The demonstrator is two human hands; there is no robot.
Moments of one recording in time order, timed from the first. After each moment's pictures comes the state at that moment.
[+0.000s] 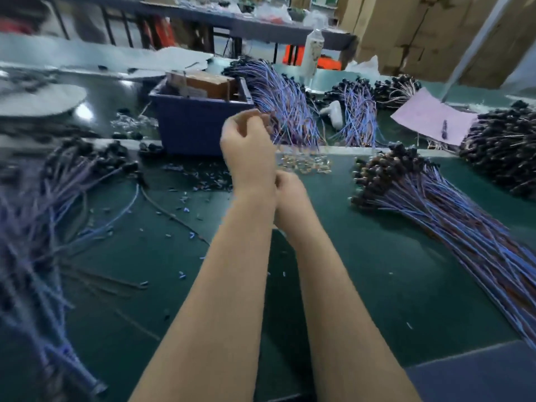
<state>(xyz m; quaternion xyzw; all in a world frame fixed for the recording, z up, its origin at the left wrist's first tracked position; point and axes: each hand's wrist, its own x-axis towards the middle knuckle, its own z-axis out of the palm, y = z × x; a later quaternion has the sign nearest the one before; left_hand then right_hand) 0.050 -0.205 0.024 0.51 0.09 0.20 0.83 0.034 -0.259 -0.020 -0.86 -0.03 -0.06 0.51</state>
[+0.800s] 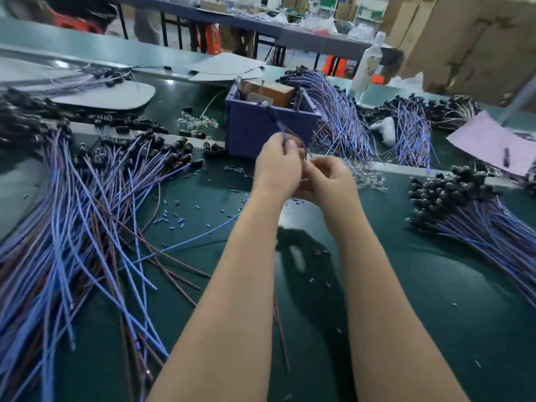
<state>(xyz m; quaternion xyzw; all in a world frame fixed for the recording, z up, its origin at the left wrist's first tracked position) 0.066 -0.136 -0.001 0.75 0.04 0.12 0.65 0.063 -0.226 -0.020 -0.73 -0.04 -0.06 0.68</state>
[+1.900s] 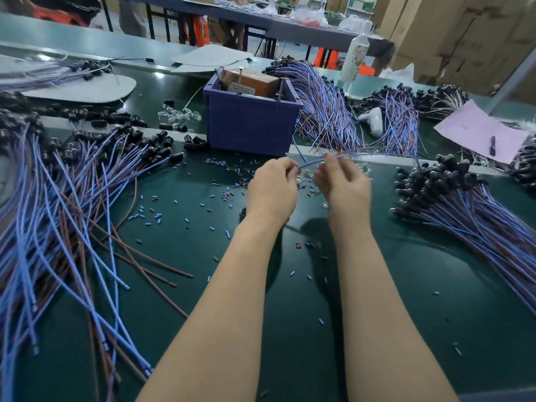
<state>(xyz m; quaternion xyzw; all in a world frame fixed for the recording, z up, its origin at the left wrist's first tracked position) 0.064 -0.161 -0.044 0.87 -0.02 0.17 0.47 0.067 -0.263 -0.040 -0.59 0.04 -0.18 0.79</state>
